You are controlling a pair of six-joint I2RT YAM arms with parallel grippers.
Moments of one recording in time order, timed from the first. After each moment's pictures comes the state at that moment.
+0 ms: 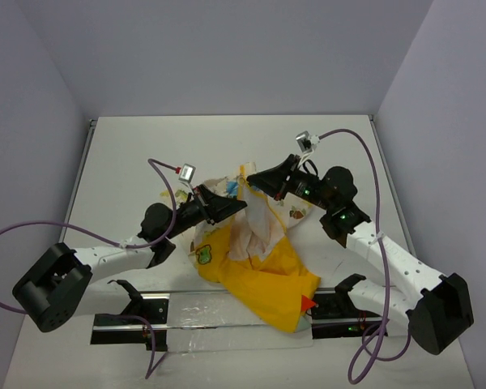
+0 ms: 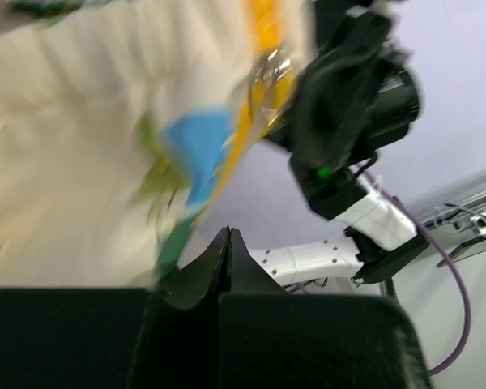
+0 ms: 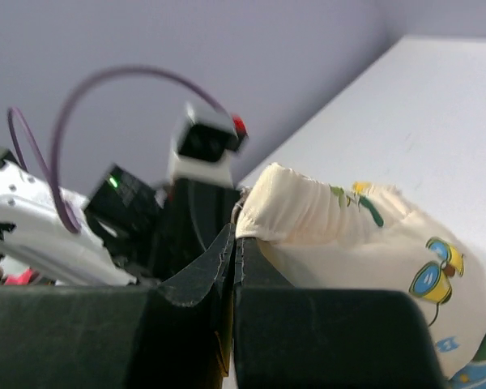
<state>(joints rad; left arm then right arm) -0.77 1.25 0.41 1.14 0.35 -1.20 0.52 1.01 0.70 0.49 -0.57 0.71</state>
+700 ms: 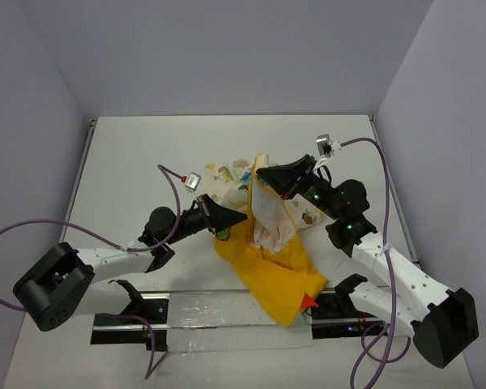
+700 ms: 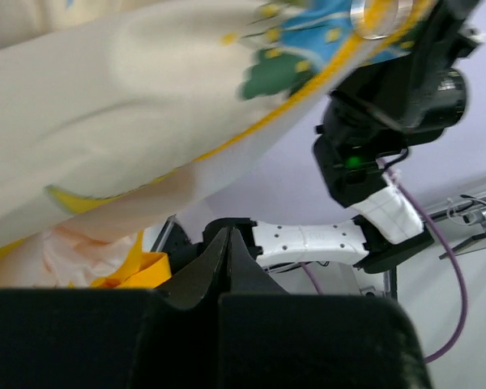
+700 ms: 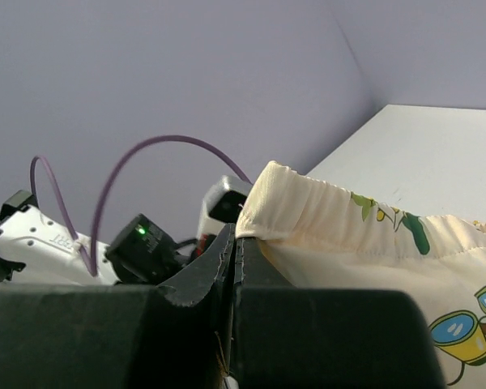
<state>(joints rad) -0.79 1.23 0.36 1.05 0.38 -1.21 0.52 0.91 0.62 0.63 -0.43 0.76</state>
